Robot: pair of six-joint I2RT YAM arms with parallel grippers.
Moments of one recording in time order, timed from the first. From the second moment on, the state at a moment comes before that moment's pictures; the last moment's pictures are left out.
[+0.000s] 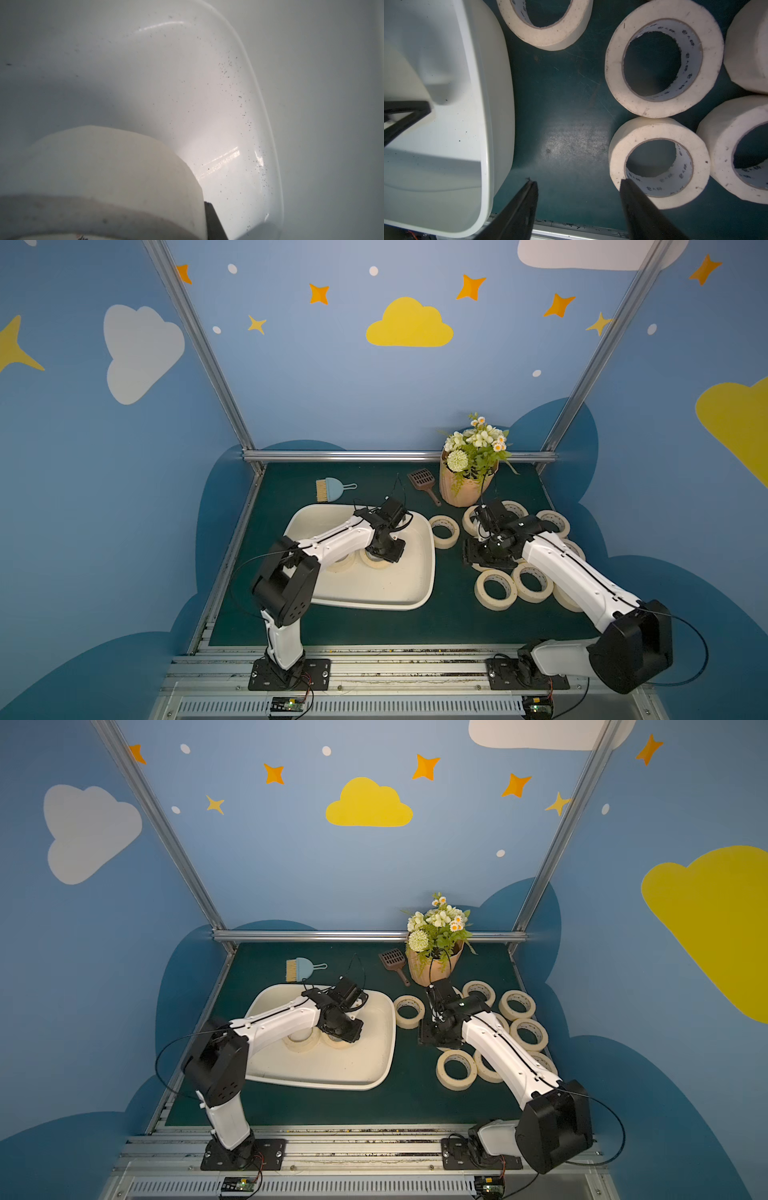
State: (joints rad) left arm -0.66 1.90 1.37 -0.77 0.13 -0.23; right arm 0.46 1.35 1.11 -1.04 -0.06 0.46
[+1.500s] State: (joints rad) left arm -0.61 1.84 1.44 -0.85 0.02 -0.16; right arm 0.73 1.67 1.49 -1.01 -0.14 0.49
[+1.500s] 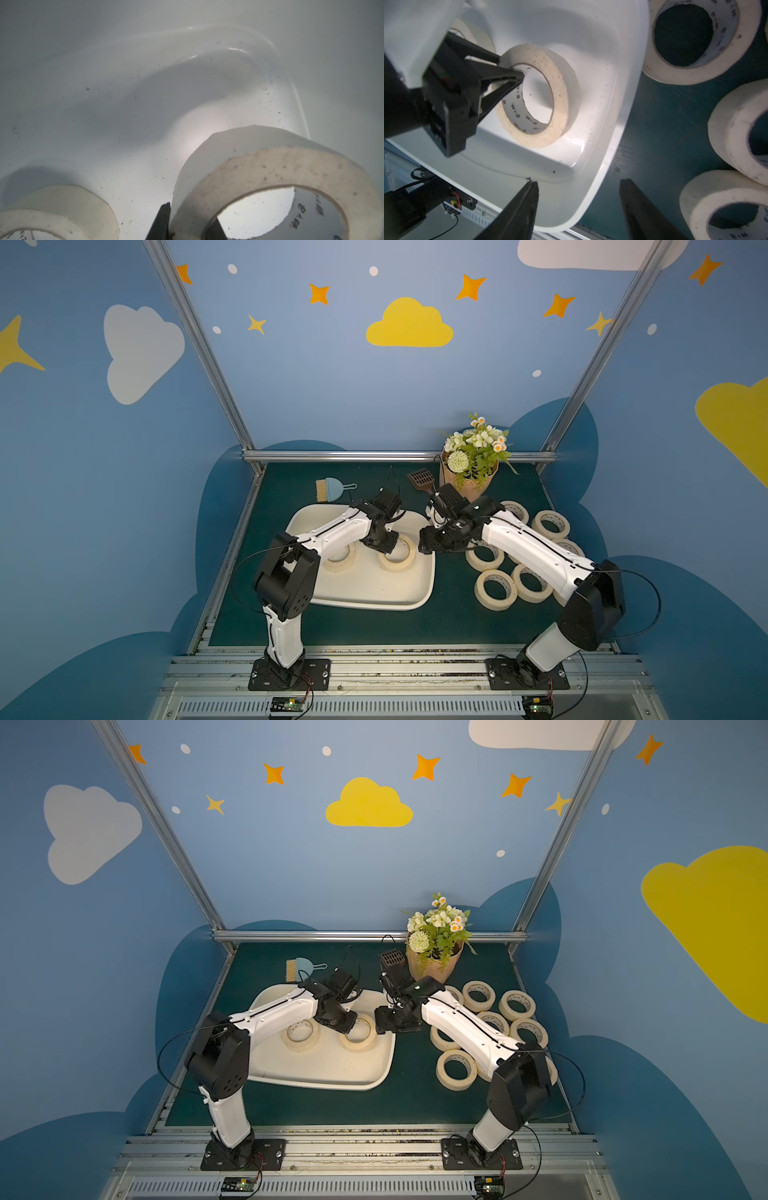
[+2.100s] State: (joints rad) left arm -0.65 1.59 1.36 -0.80 0.13 -0.21; right arm 0.74 1.82 1.54 -0.98 -0.14 0.52
